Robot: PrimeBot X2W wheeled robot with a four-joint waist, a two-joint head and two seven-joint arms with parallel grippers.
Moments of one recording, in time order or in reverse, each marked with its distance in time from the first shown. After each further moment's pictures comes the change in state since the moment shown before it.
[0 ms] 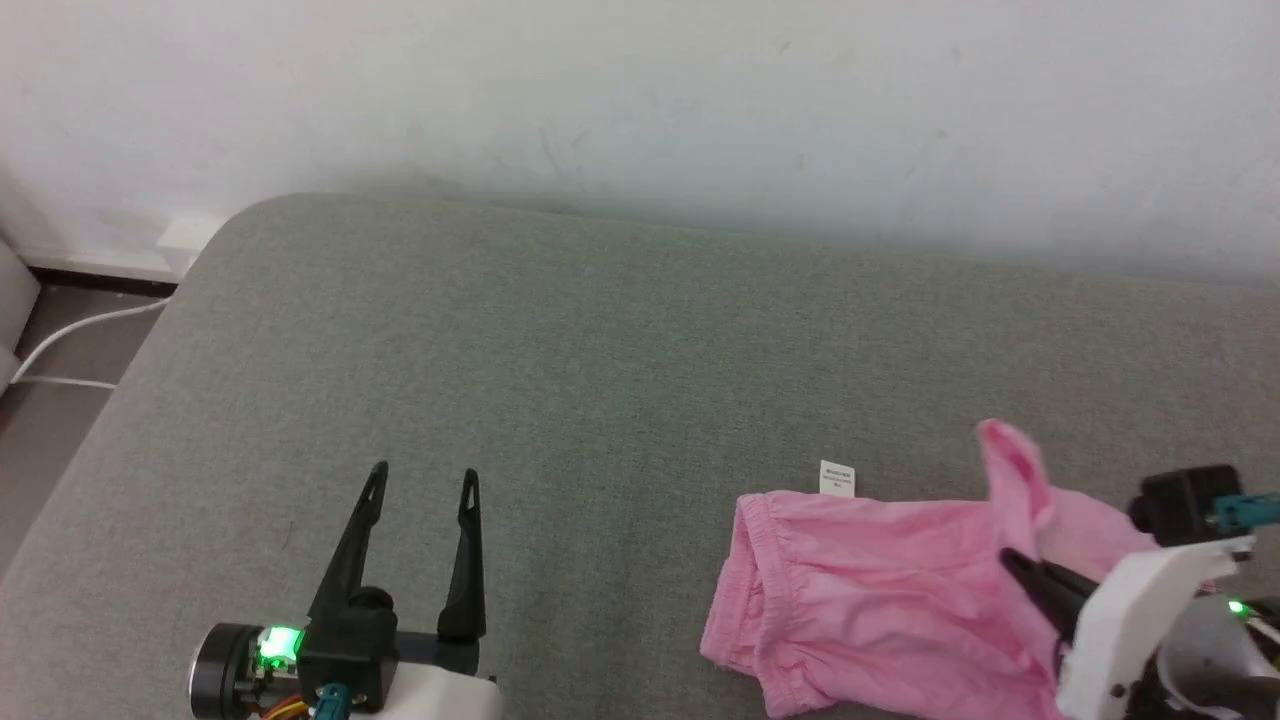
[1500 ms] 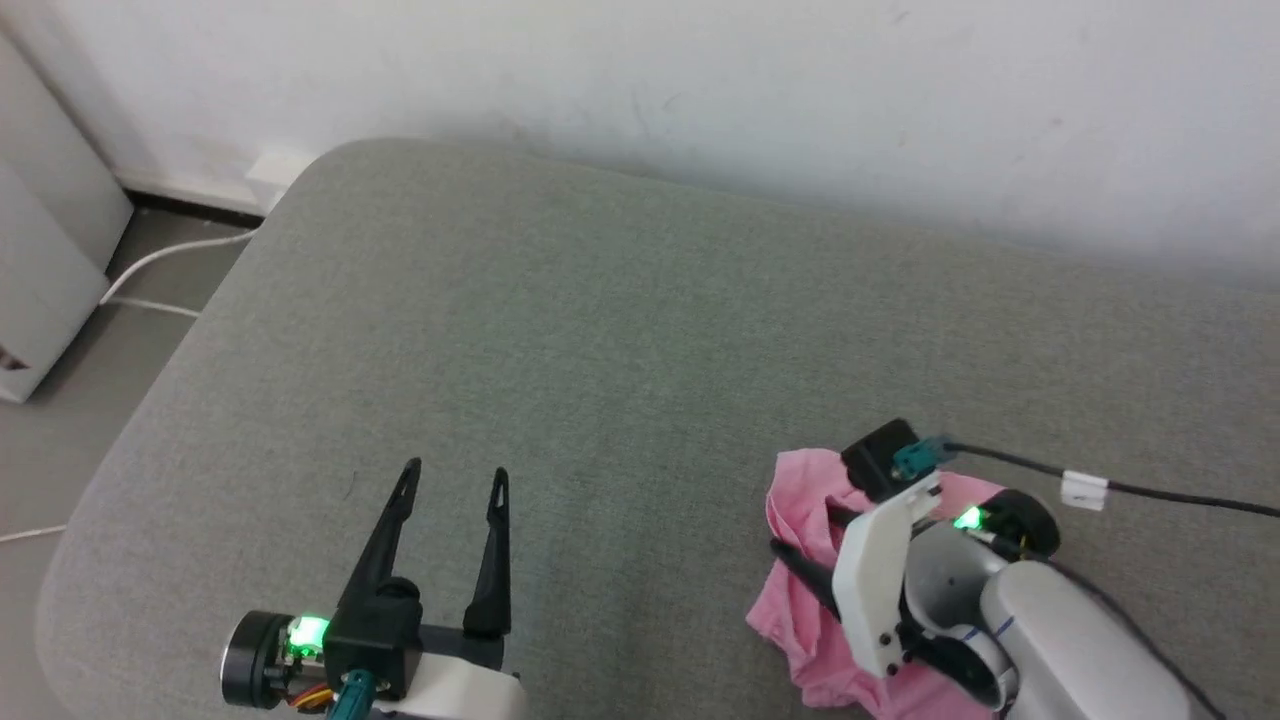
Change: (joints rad) left arm -0.023 -0.045 0.004 0.043 0.013 -0.059 0.000; right arm -0.420 0.009 0.577 0.558 -0.053 0.001 -0.268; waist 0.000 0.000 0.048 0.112
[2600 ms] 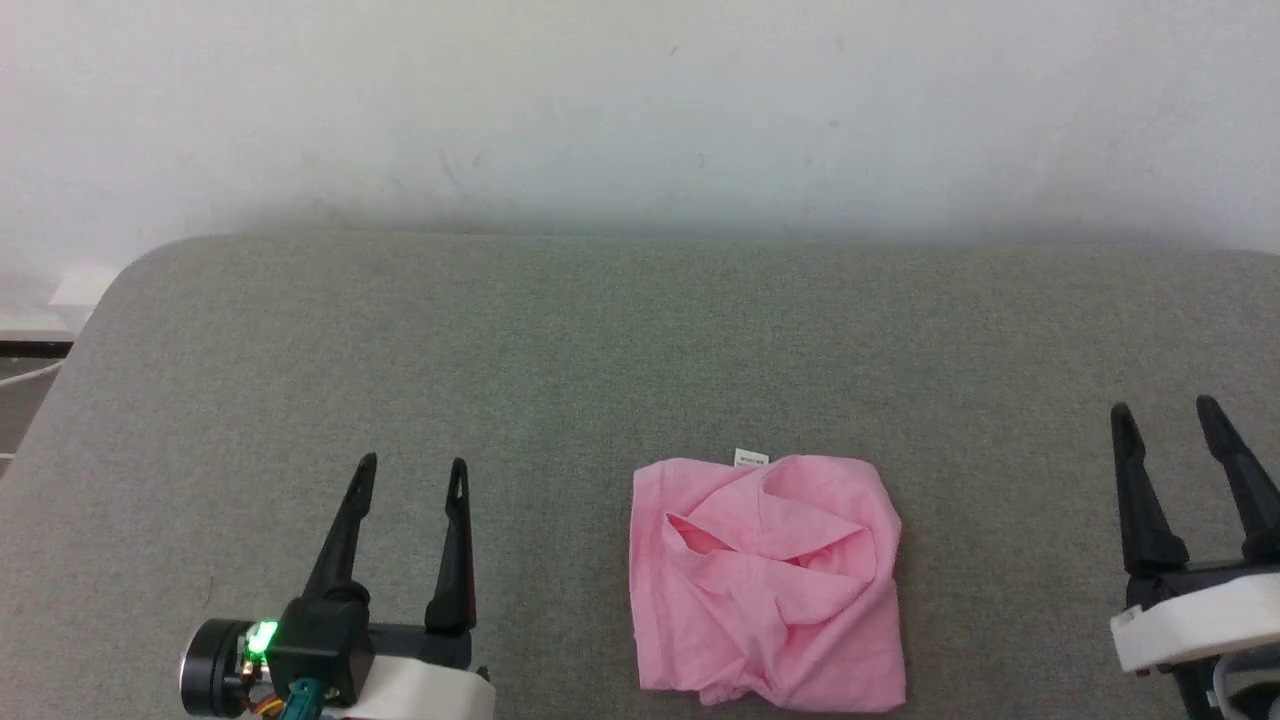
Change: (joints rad) left arm 0.028 -0.021 0.082 -0.060 -0.017 -0.035 0.000; right arm 0.386 0.019 -0.646 -0.453 -0.263 -0.001 -0.583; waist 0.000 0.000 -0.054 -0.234
